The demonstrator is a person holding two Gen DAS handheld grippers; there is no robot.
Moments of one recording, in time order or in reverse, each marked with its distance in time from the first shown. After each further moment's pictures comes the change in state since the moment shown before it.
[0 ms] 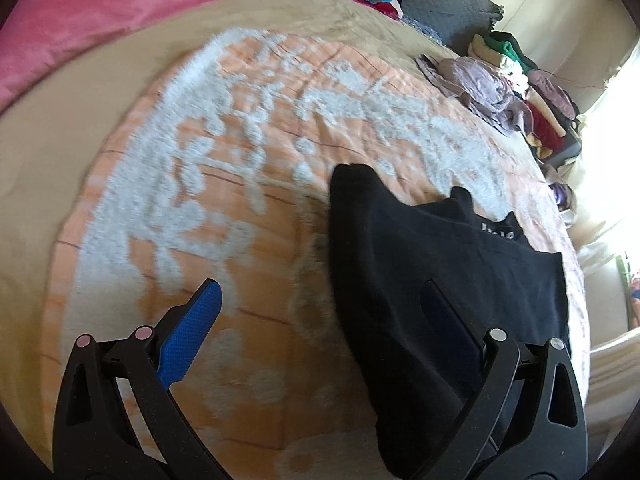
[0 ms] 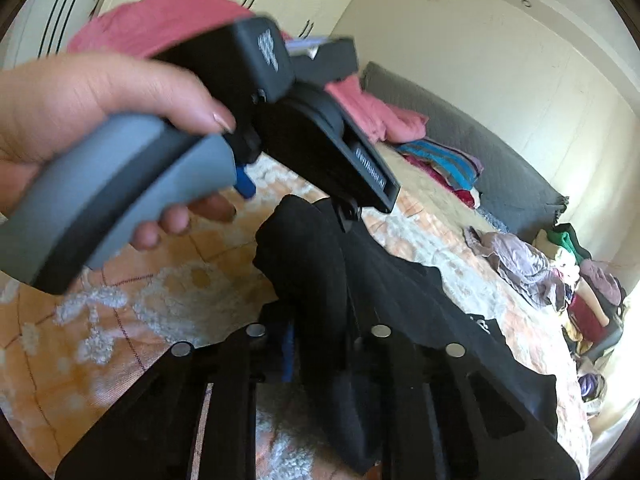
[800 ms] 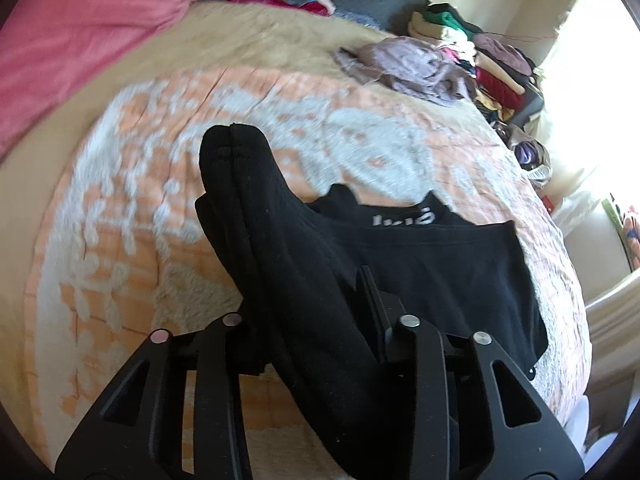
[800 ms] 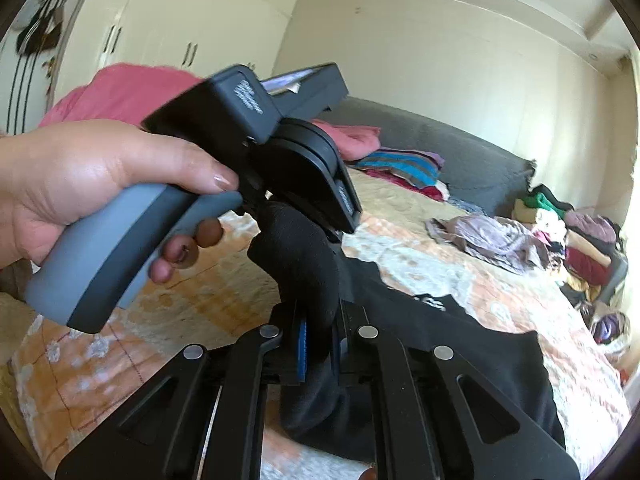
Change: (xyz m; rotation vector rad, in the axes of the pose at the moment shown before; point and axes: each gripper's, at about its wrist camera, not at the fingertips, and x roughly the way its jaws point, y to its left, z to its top) left arm -0.013 -0.112 0.000 0.214 -0.031 -0.047; right arm -0.065 -0.064 -0.028 0.245 -0.128 -0.064
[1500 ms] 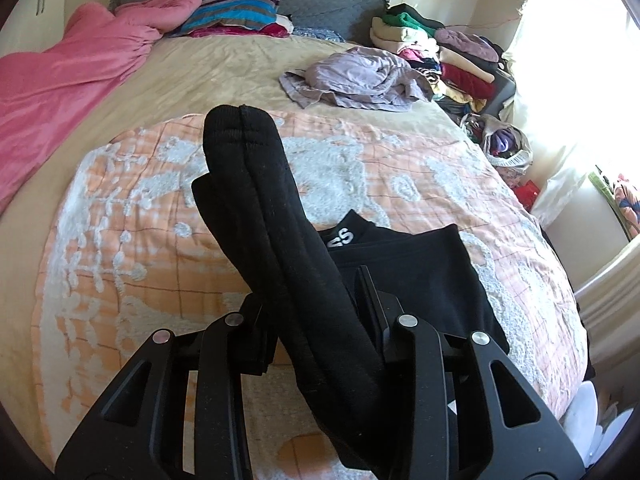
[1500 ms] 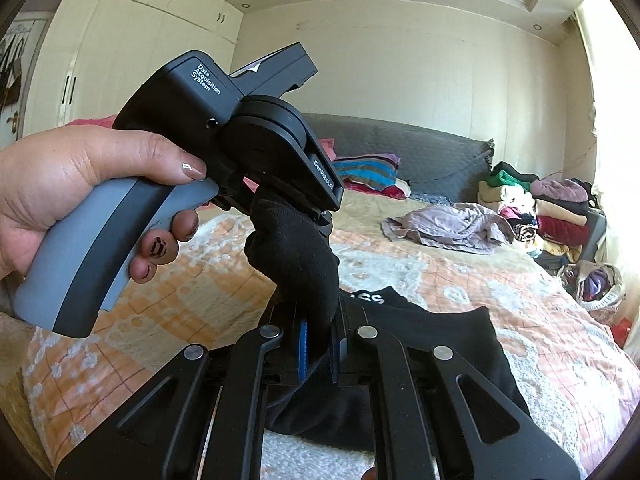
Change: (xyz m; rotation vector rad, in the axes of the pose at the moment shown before) left arm -0.023 -0.086 0.011 0.121 -0.050 -0.010; right arm -0.050 -0.060 -0.007 0.165 -0.064 -0.092
